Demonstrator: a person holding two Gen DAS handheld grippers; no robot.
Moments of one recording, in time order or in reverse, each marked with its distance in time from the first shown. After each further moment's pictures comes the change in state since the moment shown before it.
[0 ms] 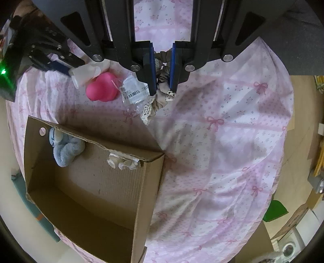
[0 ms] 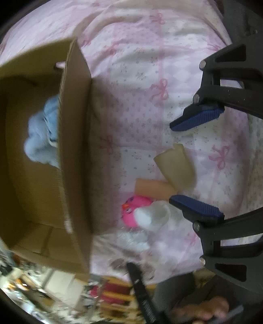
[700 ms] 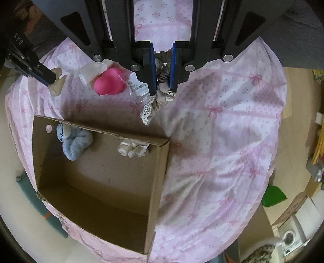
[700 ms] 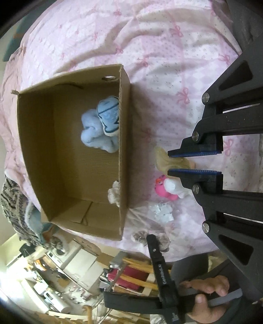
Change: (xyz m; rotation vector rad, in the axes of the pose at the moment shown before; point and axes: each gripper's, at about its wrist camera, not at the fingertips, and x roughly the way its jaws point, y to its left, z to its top) left arm -0.023 -0.011 -0.011 0.050 -0.105 0.013; right arm -0.075 -0.004 -0.006 0.012 -0.300 0.106
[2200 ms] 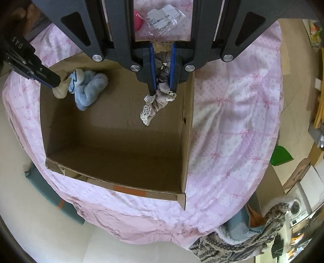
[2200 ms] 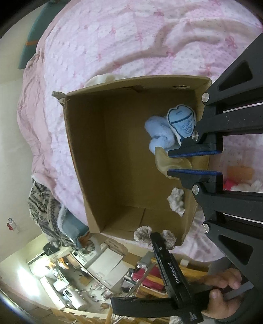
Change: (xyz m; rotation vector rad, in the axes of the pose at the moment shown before) left arm -0.003 -0.043 0.084 0.105 -0.211 -0.003; right arm -0.001 -0.019 0.070 0.024 -0.194 -0.004
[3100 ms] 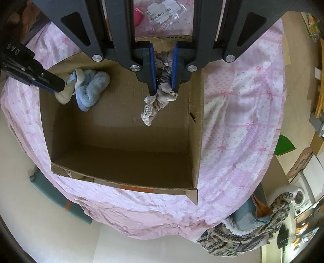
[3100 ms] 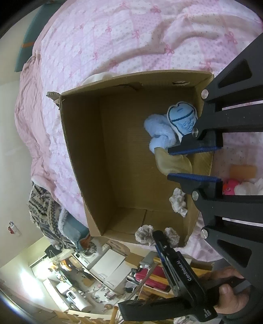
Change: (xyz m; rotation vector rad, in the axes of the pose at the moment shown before) left arm 0.002 -0.010 -0.007 0.059 -0.054 -0.008; right arm 0.006 -0.001 0.001 0.028 -0.006 0.003
